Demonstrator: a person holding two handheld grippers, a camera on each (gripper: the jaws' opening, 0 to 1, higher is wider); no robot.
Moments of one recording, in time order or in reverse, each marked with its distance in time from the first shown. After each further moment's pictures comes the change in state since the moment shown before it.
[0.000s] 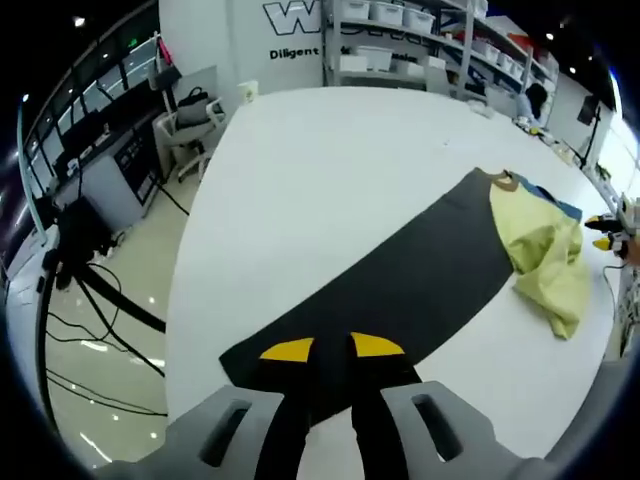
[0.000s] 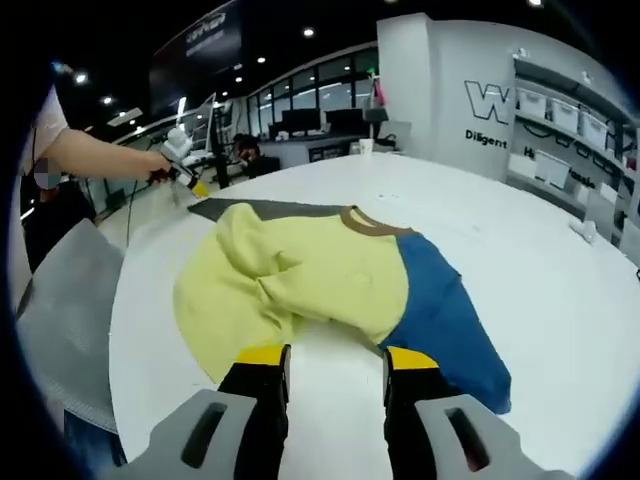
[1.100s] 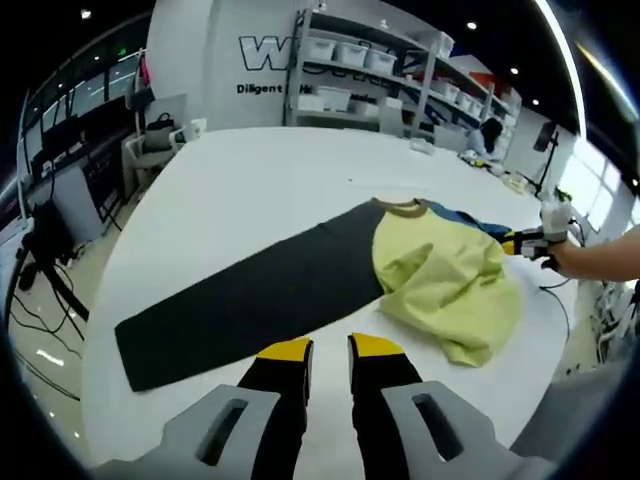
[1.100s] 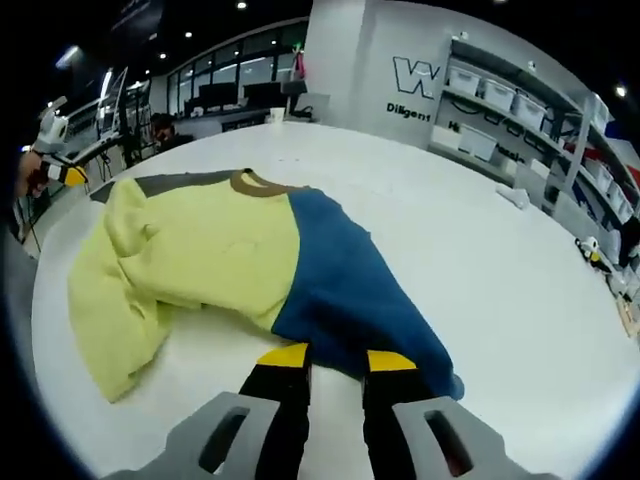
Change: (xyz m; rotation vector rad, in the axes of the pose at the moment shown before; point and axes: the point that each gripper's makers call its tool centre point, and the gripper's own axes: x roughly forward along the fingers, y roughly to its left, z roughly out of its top) left arm -0.032 -0.122 -0.009 -0.049 -0.134 -0.175; right arm 0.032 -0.067 -0.020 0.035 0.109 -0.307
